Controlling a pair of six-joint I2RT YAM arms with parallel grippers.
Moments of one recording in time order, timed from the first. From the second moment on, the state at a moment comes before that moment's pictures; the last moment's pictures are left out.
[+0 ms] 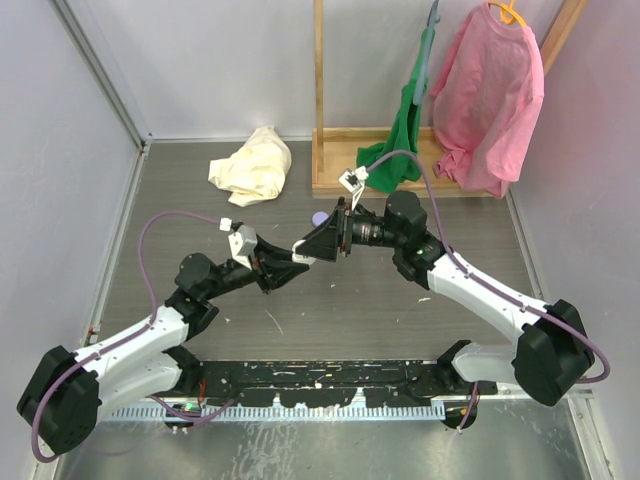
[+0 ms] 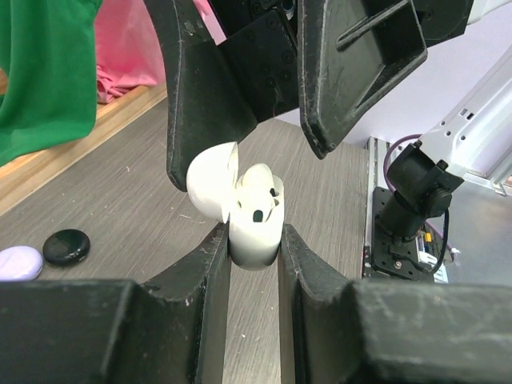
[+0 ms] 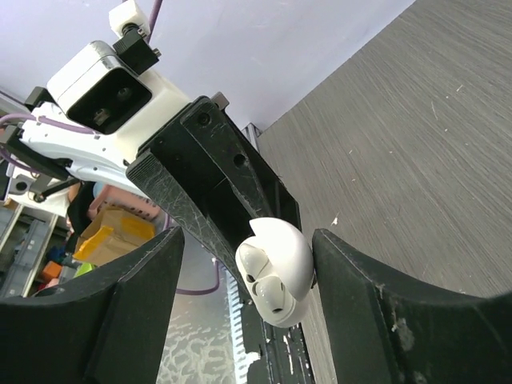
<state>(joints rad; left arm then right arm) -0.63 0.94 0.36 0.80 0.59 -0.30 0.65 1.24 0.85 0.38 -0.77 0.71</state>
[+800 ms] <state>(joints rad) -0.63 1.07 0.40 0.64 0.44 -0.41 0.60 1.04 0.82 0.16 -0.54 0.45</state>
